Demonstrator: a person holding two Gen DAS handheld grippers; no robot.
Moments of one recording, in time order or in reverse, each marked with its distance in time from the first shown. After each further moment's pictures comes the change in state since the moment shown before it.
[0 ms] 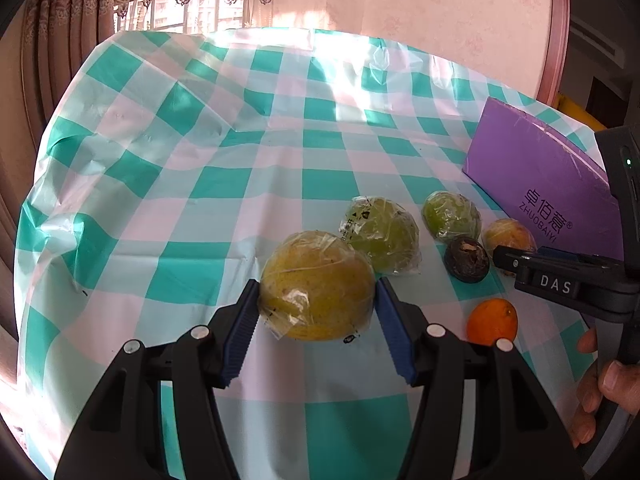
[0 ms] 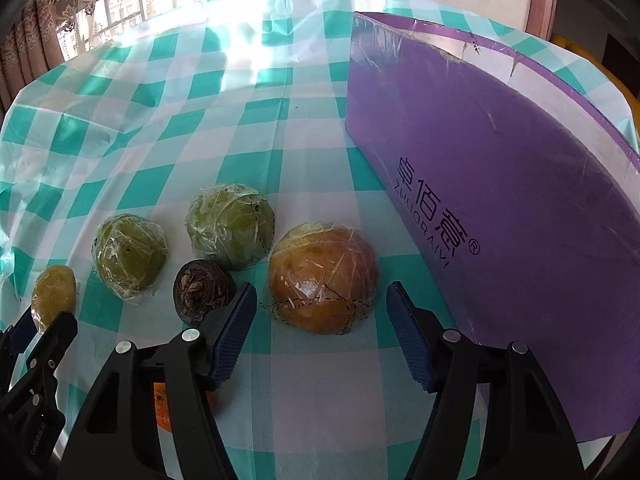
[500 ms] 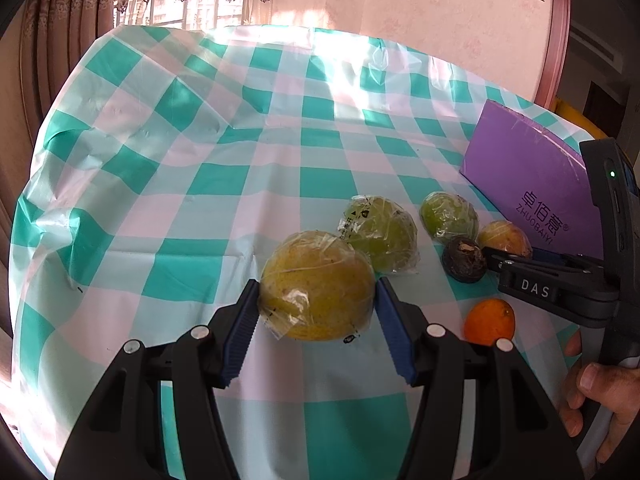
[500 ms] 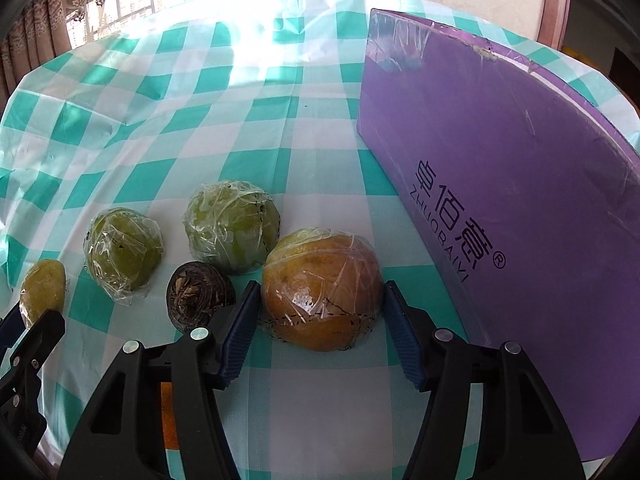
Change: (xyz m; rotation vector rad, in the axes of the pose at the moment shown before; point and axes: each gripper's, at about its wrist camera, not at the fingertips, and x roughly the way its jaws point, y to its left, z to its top) left arm 0.001 -0.003 0.000 -0.005 0.006 -0.005; right arm 0.008 0.006 0.000 -0.038 -0.024 0.007
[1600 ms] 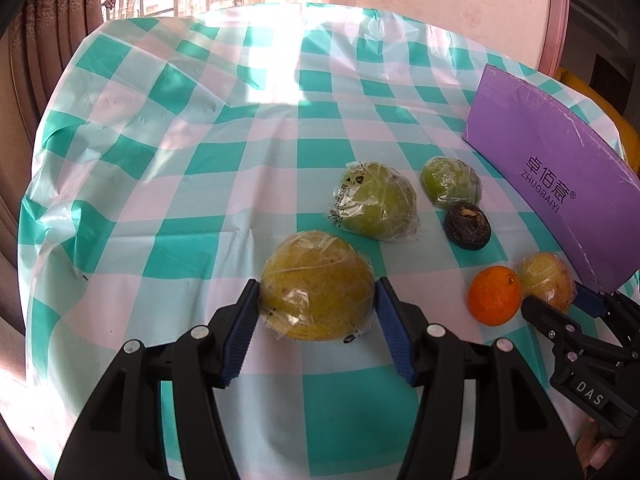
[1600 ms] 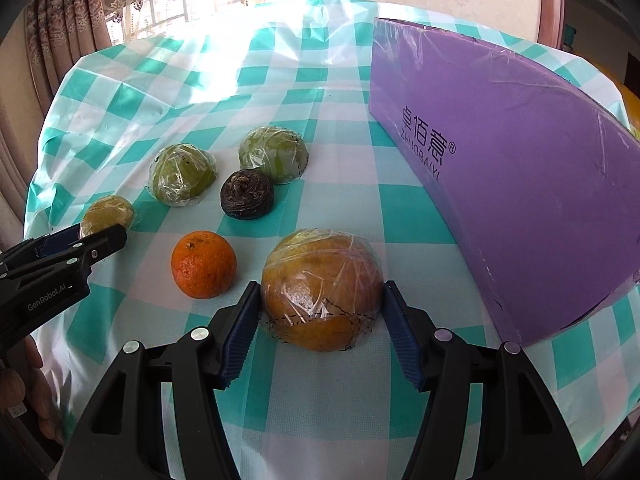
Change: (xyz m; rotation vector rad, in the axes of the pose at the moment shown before) left arm 0.000 -0.002 -0.005 0.048 0.101 0.030; right arm -0.052 -0.008 -0.068 -0.040 -0.060 0.098
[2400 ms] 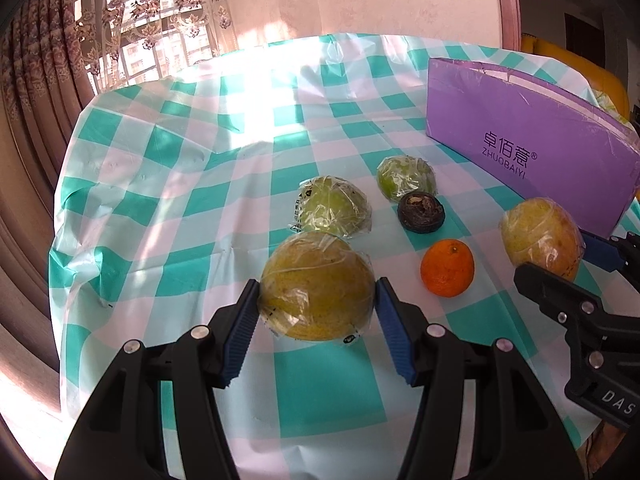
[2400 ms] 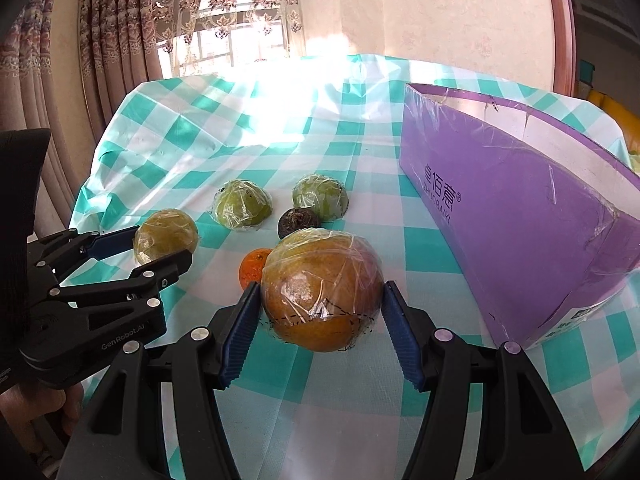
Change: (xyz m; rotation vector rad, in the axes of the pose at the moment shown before) left arm -0.034 -0.040 -0.020 0.179 -0.119 0.066; right arm -0.050 0.004 -0.017 -0.075 -0.201 0.110
